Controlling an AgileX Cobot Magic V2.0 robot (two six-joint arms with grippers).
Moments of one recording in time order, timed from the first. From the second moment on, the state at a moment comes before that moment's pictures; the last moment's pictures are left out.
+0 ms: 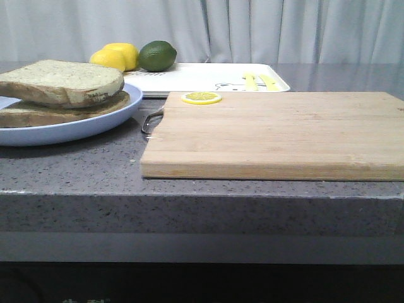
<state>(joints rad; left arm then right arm) 0.11 1.31 -1.25 -0.08 1.07 0.07 0.35 0.55 -0.85 0.21 0.93 -0.12</state>
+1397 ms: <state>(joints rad) 0.23 1.72 -1.31 -0.52 1.05 0.29 0.35 0.55 -0.85 0.21 0.93 -0.12</state>
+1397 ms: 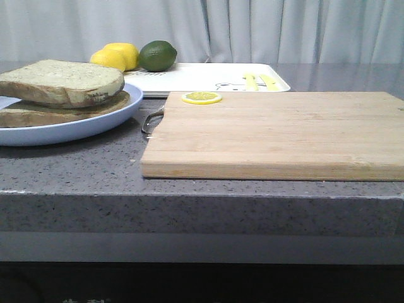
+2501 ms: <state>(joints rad) 0.18 1.74 -1.32 -0.57 1.08 0.32 0.35 0.55 -0.85 0.21 0.93 -0.12</state>
